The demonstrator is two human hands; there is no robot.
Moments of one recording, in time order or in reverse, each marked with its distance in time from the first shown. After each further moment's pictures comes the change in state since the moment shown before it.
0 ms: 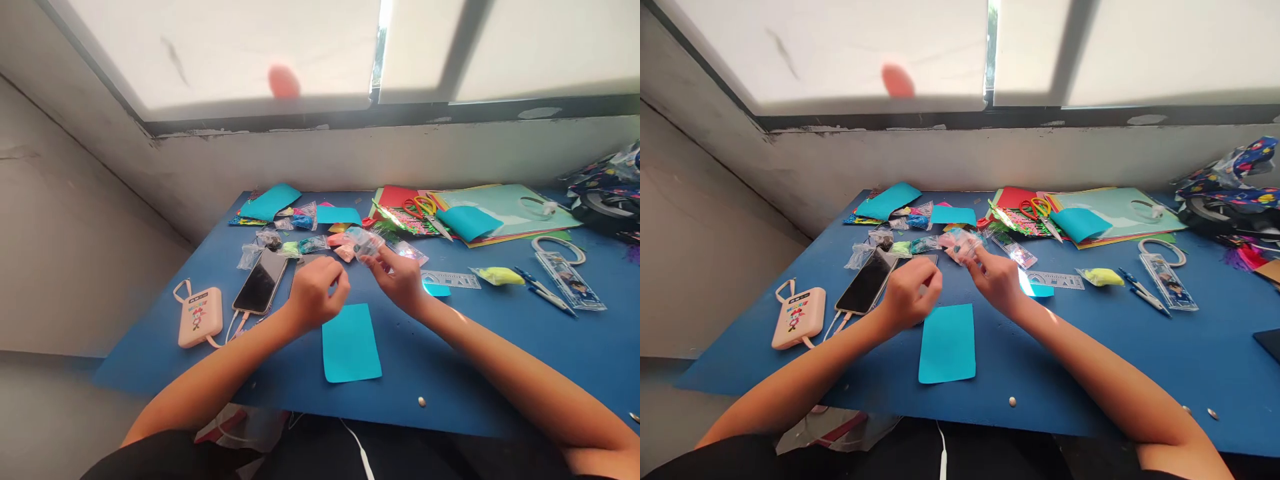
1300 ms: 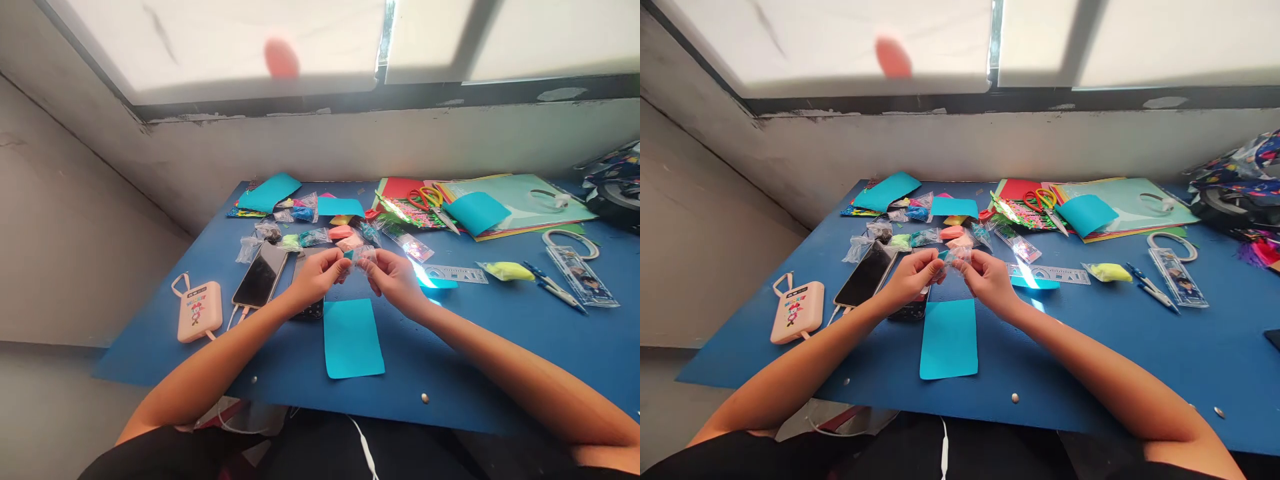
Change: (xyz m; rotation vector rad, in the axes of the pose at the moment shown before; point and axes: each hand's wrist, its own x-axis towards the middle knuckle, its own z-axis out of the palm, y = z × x) left_hand 0.015 -0.031 -0.001 -0.567 -0.162 -0.402; right_hand -0.006 -0.029 0.000 0.572 -0.224 0.256
